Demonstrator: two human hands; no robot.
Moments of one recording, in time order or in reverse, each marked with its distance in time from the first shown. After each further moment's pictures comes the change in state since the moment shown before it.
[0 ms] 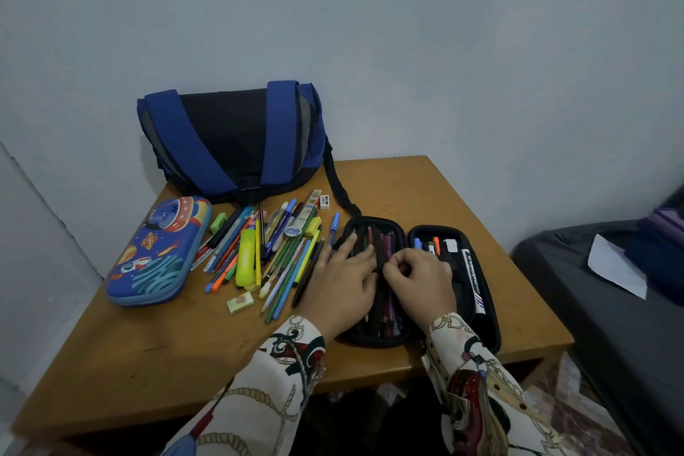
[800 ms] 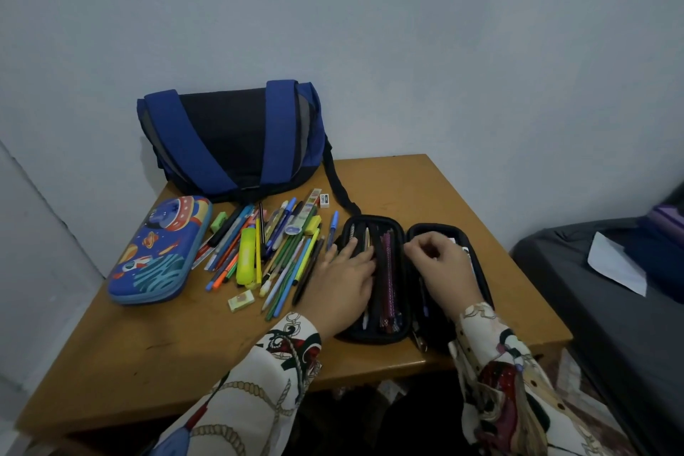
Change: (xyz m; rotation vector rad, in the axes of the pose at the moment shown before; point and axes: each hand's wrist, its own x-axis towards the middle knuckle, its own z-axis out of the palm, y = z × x) left_hand -0.002 -0.003 -0.002 0.062 -0.079 0.036; right_hand 0.003 0.000 -0.035 0.336 0.003 0.132
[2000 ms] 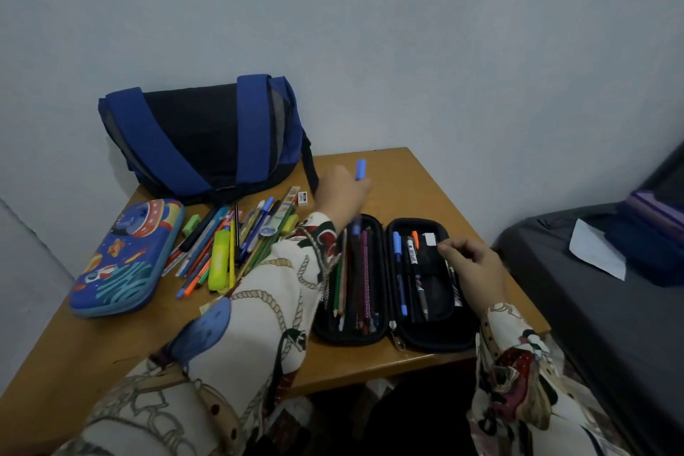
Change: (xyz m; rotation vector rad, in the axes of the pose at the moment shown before) left_hand 0.124 0.023 -0.049 -0.525 0.242 -0.430; right_hand 0.018 0.062 -0.047 0.251 0.193 0.042
